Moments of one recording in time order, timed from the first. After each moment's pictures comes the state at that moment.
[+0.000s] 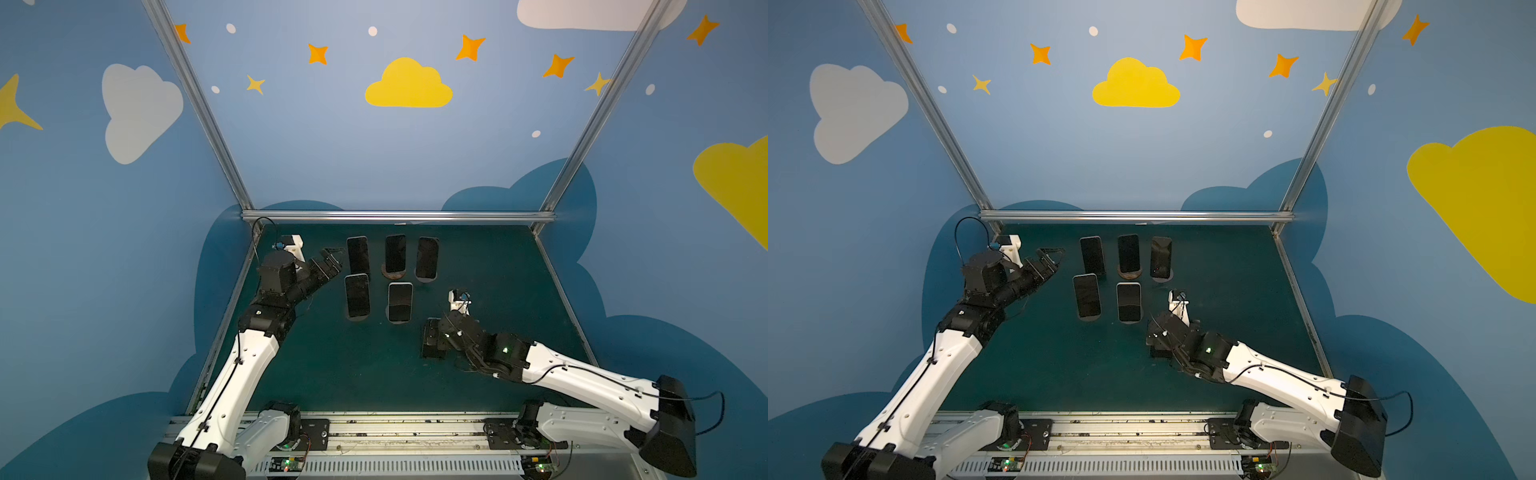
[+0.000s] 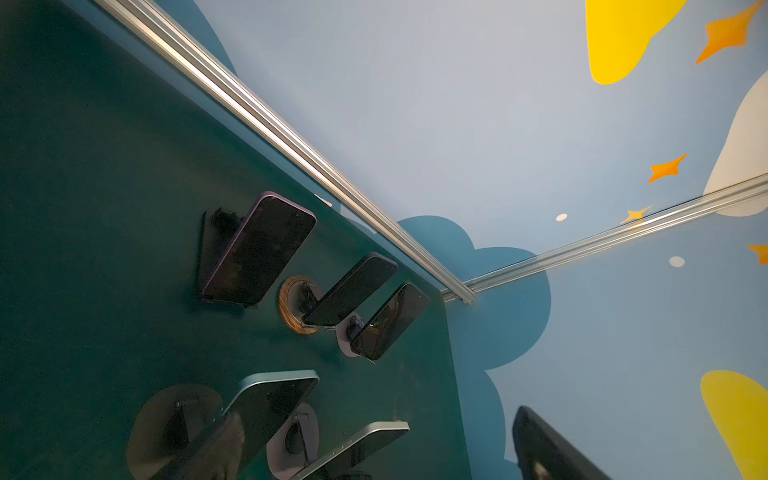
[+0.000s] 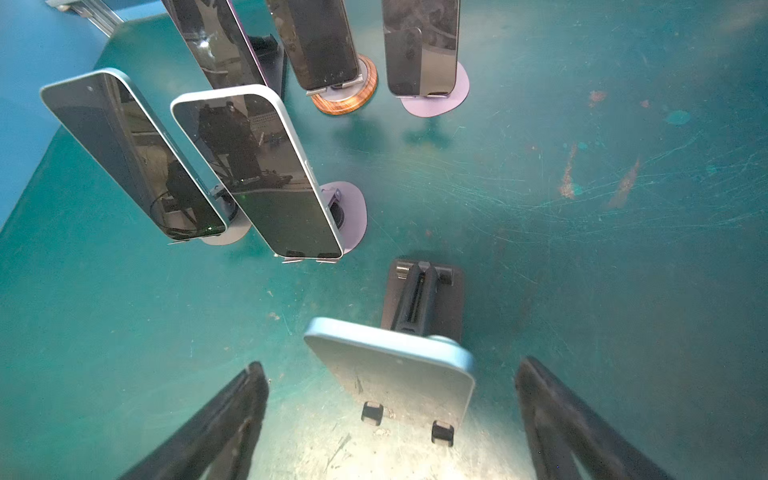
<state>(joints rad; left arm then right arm) -0.14 1.03 0.92 -0.20 0.32 -0.86 1.07 1.12 0.81 -0.53 0.52 0.80</state>
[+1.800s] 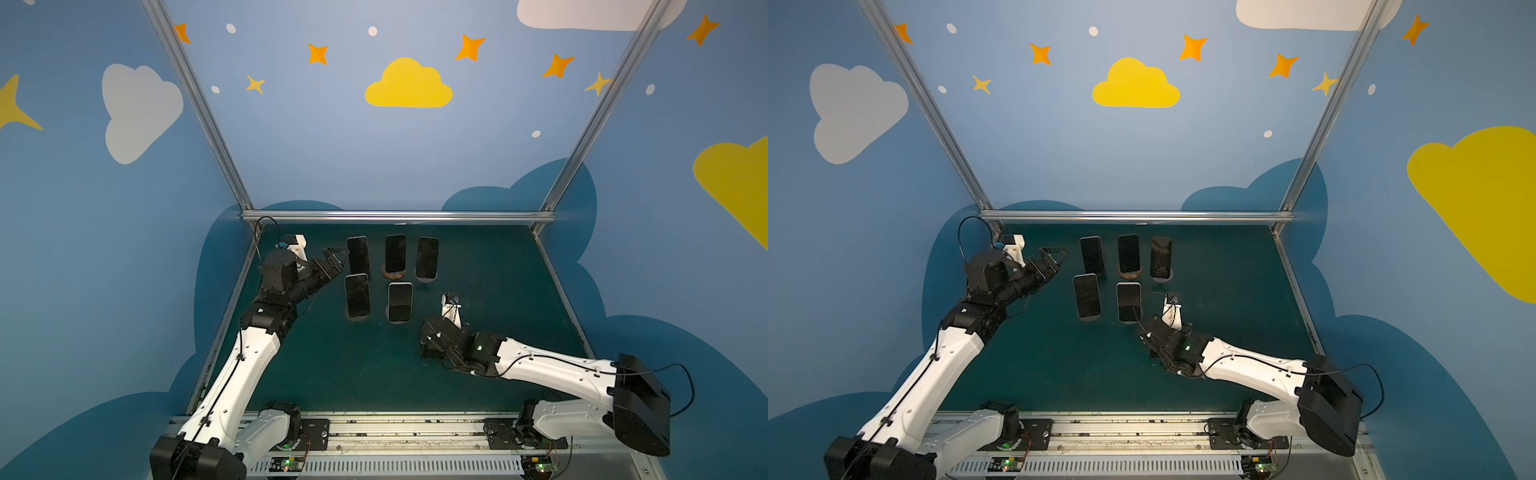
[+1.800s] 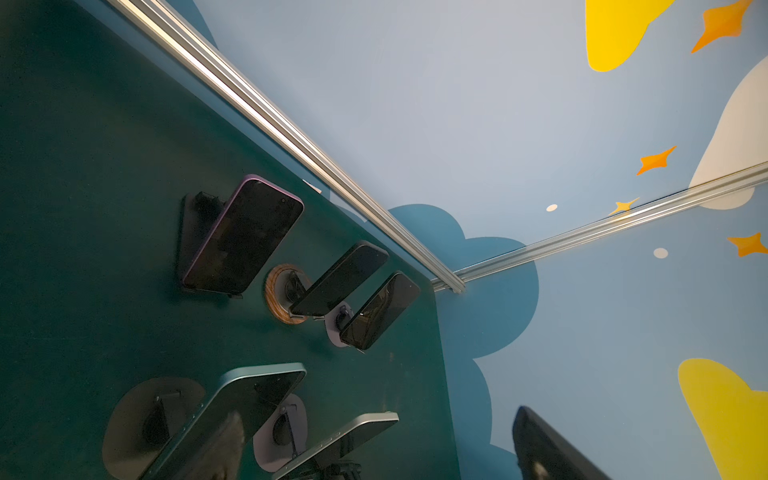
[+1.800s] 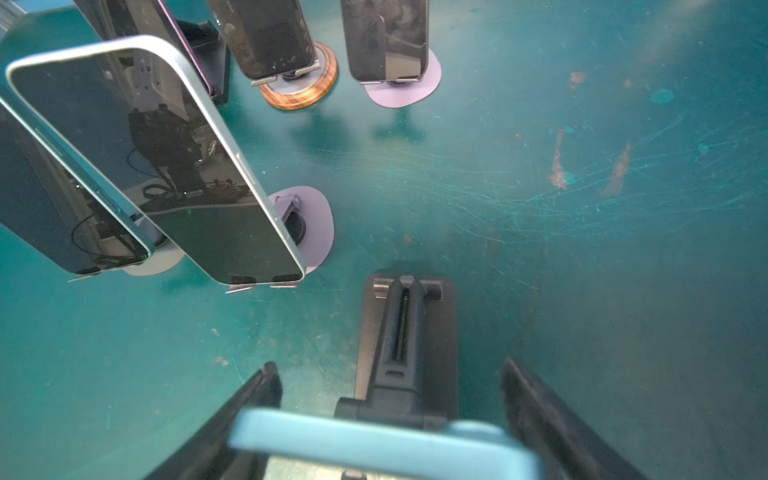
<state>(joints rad) -0.14 1.05 0.92 -0.18 0.37 -0.88 1.08 1.29 0.77 -0.41 0.63 0.87</state>
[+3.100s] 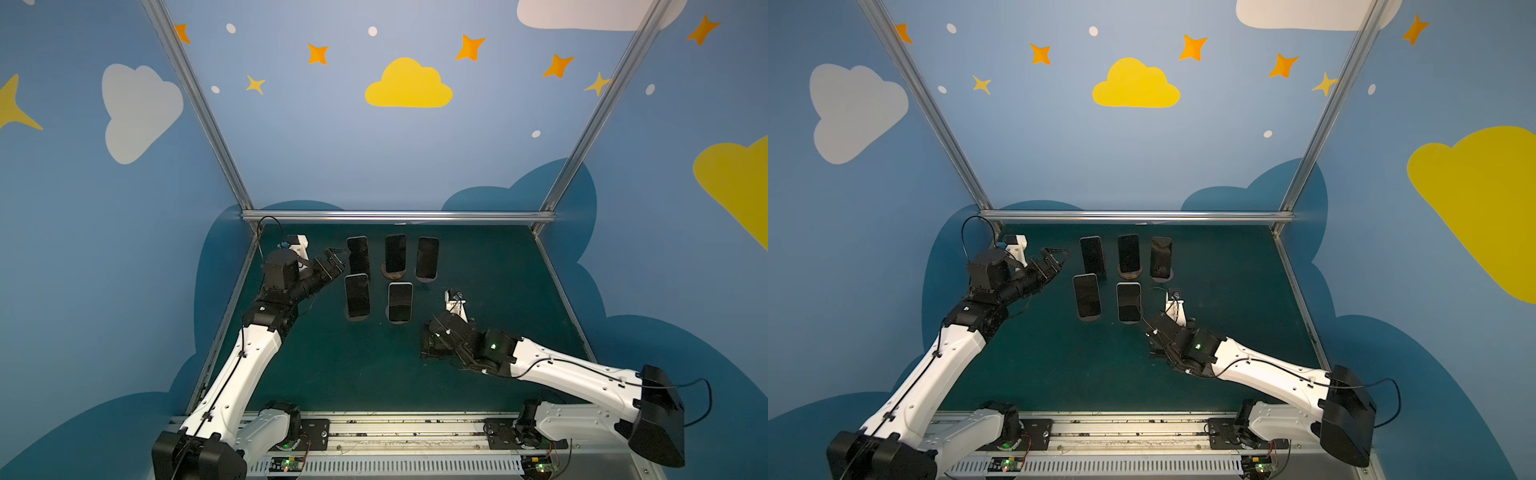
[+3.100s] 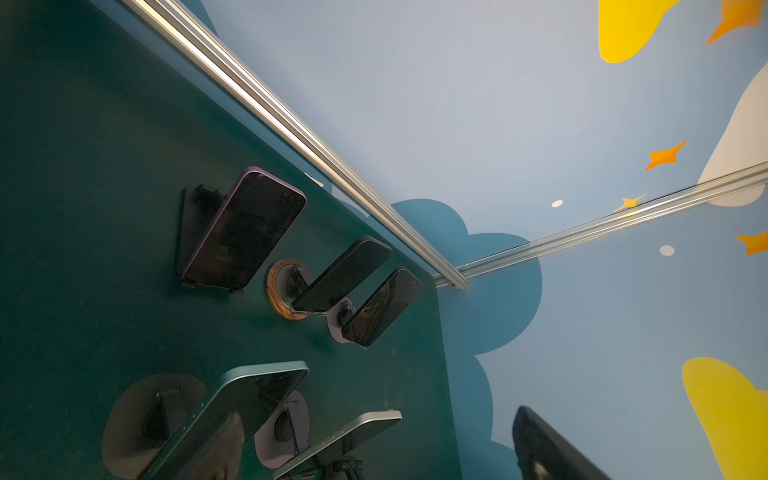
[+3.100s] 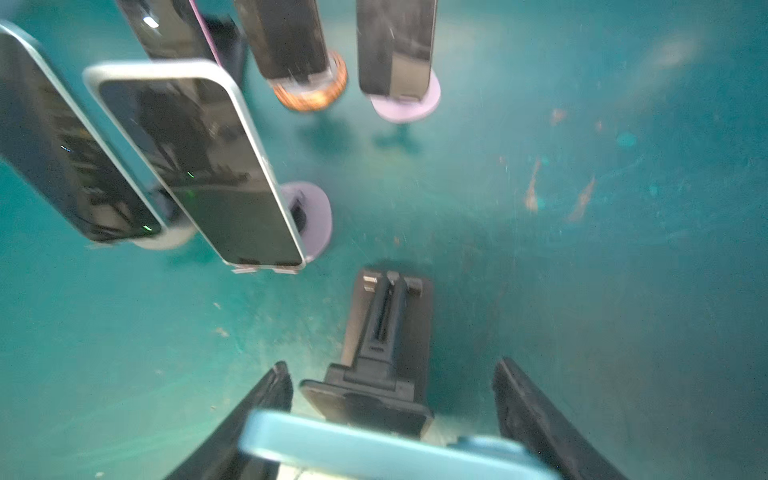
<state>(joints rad) -0.15 1.07 0.92 -0.18 0.38 -0.88 1.08 1.16 0.82 -0.54 0.62 0.75</state>
